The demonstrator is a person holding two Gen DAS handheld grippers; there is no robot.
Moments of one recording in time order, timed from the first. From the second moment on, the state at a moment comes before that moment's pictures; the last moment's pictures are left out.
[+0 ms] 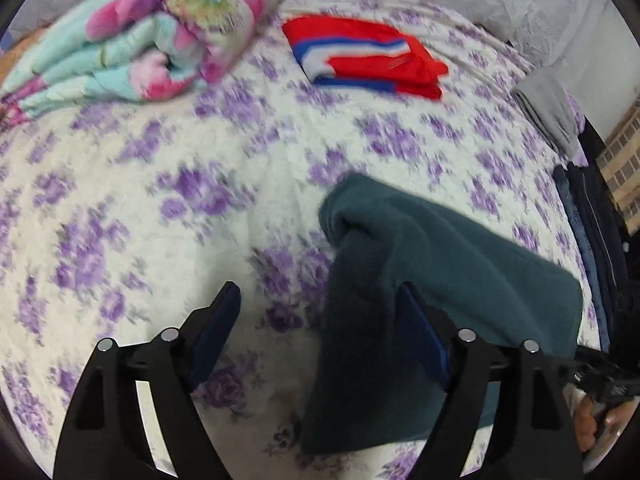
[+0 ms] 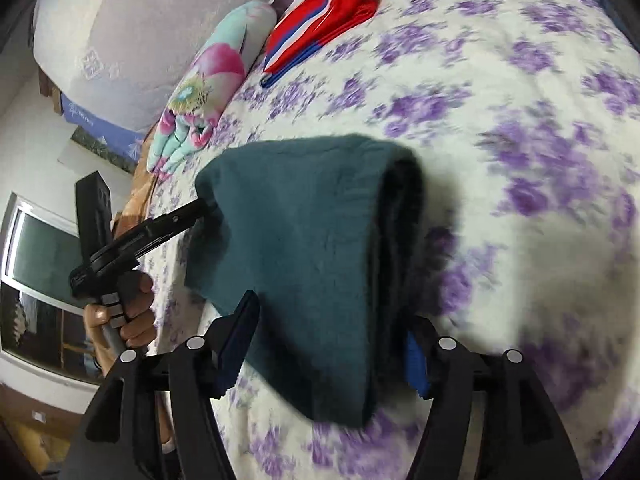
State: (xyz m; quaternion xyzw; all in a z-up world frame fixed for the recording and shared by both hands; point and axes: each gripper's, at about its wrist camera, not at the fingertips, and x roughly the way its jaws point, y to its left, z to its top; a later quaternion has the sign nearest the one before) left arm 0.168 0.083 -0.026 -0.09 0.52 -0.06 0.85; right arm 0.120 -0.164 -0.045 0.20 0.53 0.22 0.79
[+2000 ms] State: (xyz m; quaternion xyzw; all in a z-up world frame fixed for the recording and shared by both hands) left arm 0.098 -0.005 0.014 -0.01 0.37 0.08 0.92; right arm 0.102 -0.164 0.014 0.07 0.32 0.10 0.94
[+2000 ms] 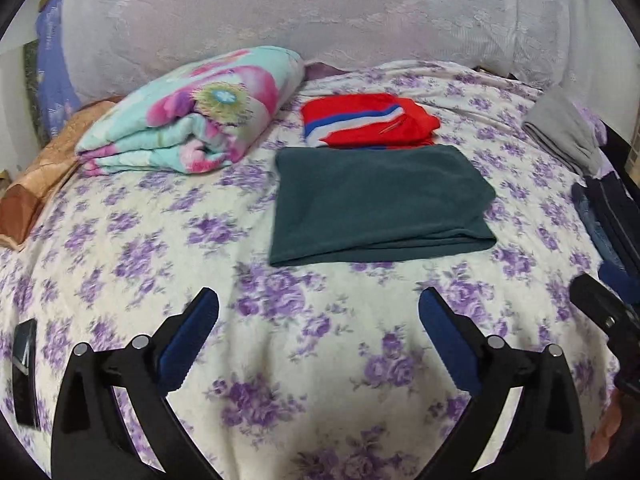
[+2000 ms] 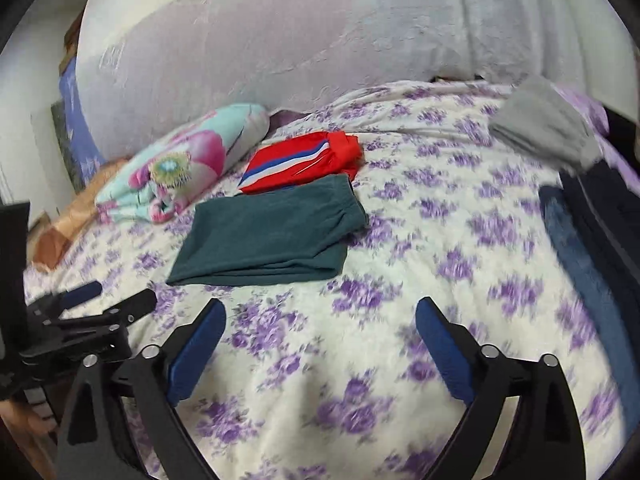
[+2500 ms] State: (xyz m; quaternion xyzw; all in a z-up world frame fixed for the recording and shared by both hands) left arm 0.098 -0.013 -0.004 0.01 0.39 0.09 0.92; right arm 0.104 -0.162 -0.006 0.03 0.31 0.10 0.94
